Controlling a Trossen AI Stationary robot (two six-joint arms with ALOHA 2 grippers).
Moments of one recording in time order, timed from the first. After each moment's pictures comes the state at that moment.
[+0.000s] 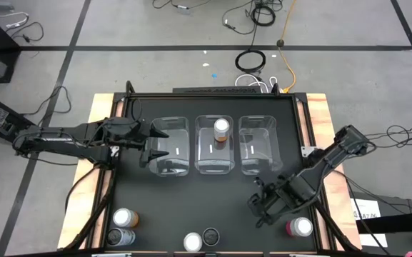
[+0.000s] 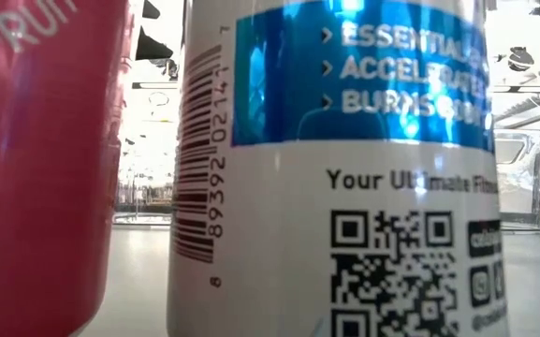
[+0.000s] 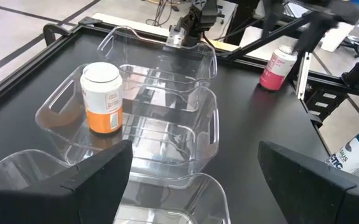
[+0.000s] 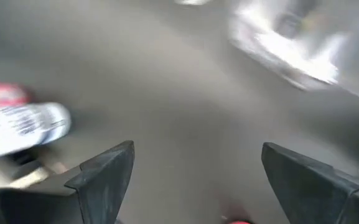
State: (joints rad) left arm 0.05 0.75 0.67 -0.30 0.06 -0.18; right arm 0.66 1.64 1.60 -1.38 0.24 1.60
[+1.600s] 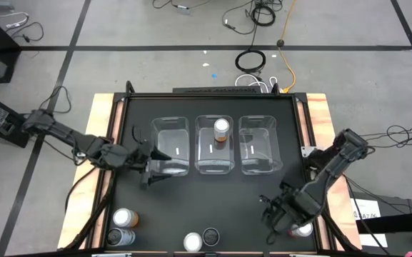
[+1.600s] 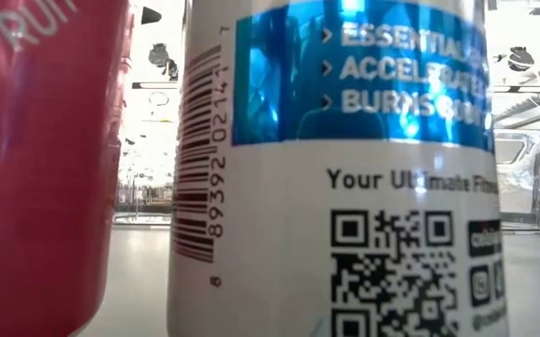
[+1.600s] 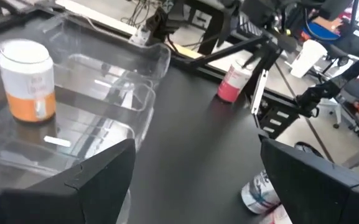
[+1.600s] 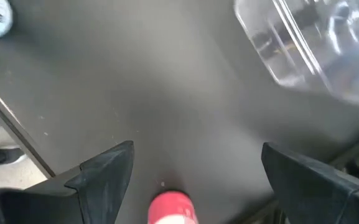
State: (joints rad) left arm -0.42 0.87 0.67 -0.13 -0.31 -0.51; right arm 0.79 1.68 1.60 -1.51 0.19 1.40
